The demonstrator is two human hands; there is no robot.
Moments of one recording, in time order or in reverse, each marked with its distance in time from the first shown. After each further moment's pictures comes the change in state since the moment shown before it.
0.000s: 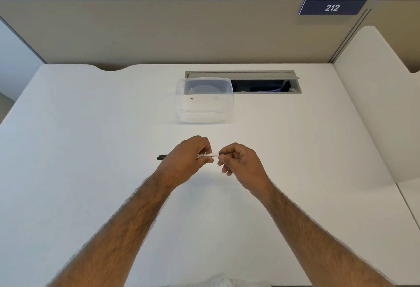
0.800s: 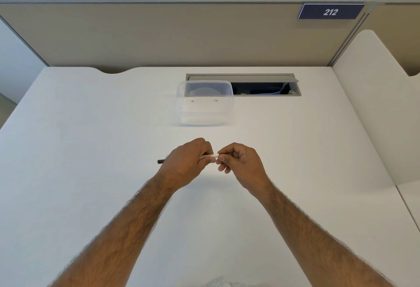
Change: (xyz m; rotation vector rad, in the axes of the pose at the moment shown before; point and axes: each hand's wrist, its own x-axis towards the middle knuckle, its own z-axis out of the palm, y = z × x) left_hand -0.007 0.011 -0.005 0.104 0.029 0.040; right_hand 0.002 -0.007 0.003 0.009 0.022 -0.063
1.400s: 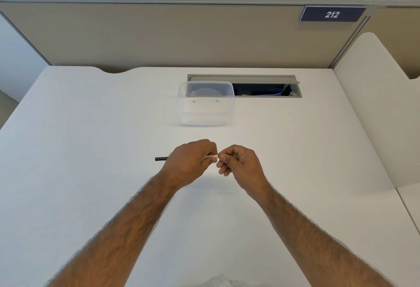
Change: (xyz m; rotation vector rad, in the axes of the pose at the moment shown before) left_hand 0.002 0.006 -0.002 0.076 -0.026 0.045; right_hand -0.001 0.002 0.005 0.017 0.025 0.035
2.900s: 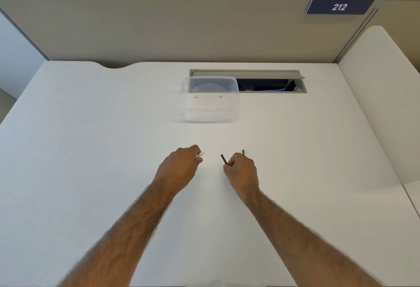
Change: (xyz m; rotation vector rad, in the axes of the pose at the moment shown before) left_hand -0.018 -0.039 0.024 0.026 -0.005 -0.365; right_hand 0.018 0.050 0.026 -0.733 0.232 0.260
